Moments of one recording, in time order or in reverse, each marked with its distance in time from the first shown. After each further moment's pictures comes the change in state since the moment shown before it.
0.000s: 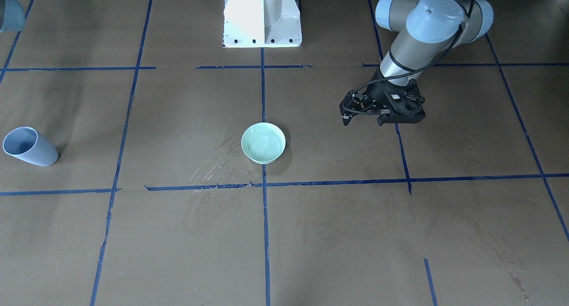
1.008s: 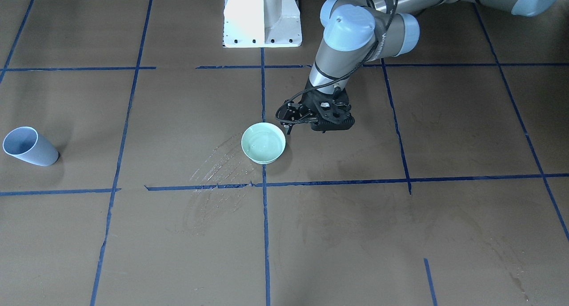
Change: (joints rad) left arm 0.142 -0.245 0.194 -0.006 0.145 -0.157; right arm 0.423 0.161 -0.005 -0.824 0.595 -0.746
